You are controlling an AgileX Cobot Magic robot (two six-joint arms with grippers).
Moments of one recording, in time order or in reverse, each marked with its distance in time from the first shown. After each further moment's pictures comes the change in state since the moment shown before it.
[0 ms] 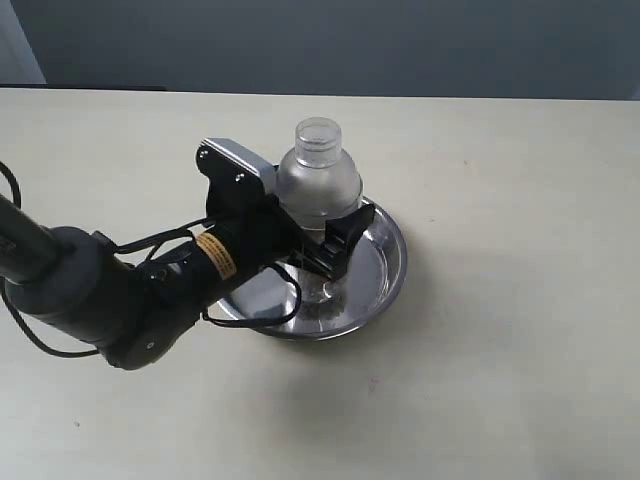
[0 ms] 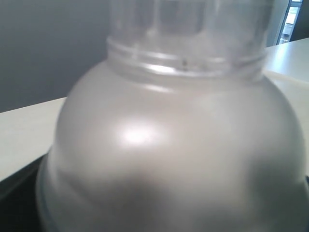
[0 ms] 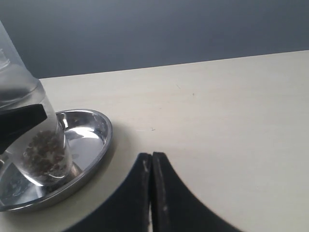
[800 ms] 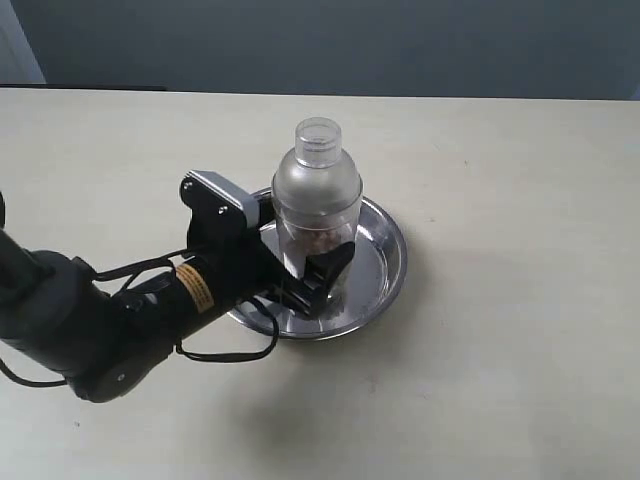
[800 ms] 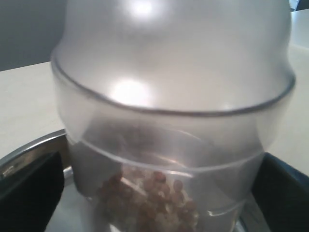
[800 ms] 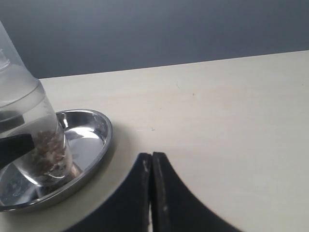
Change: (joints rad) left arm 0.000 -0.002 0.110 0.004 -0.011 0.000; right arm 0.000 0.000 0.000 0.000 0.000 0.000
